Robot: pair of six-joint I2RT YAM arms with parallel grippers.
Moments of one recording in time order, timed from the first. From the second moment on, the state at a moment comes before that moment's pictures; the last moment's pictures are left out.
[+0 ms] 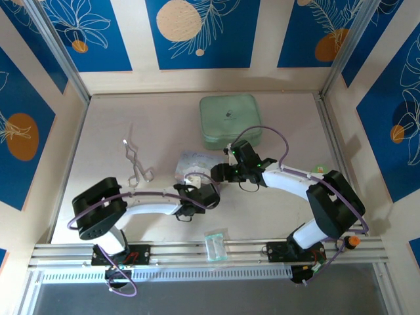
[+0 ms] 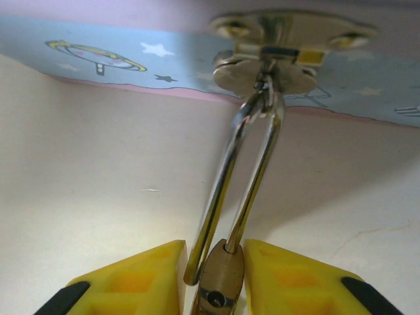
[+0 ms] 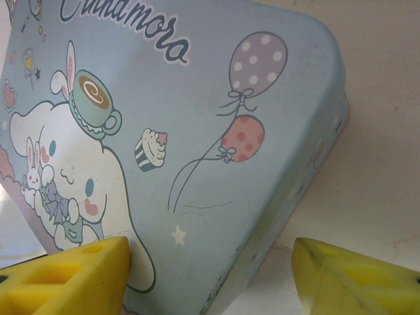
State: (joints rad) left arm -1.14 1.64 0.88 -0.59 -0.44 -1.03; right arm 0.62 1.51 0.79 -0.18 -0.29 0.56
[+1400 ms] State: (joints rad) left arm -1.30 1.65 1.04 -0.79 -0.55 -0.99; right arm 0.59 1.31 0.60 -0.12 -0.26 0.58
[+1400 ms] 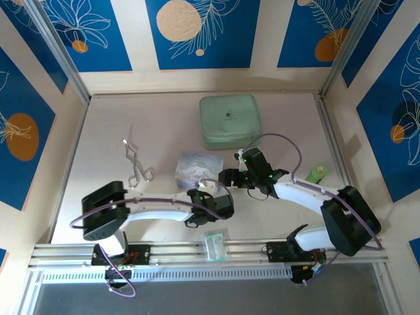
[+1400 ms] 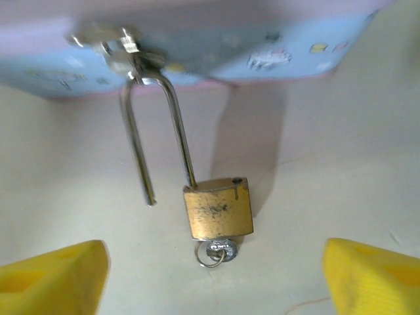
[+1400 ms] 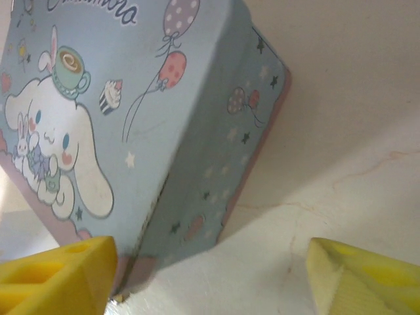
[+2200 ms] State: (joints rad) left arm -0.65 1.24 0.87 -0.38 -0.21 -0.52; right arm 0.96 1.14 0.55 -0.28 0.00 0.78
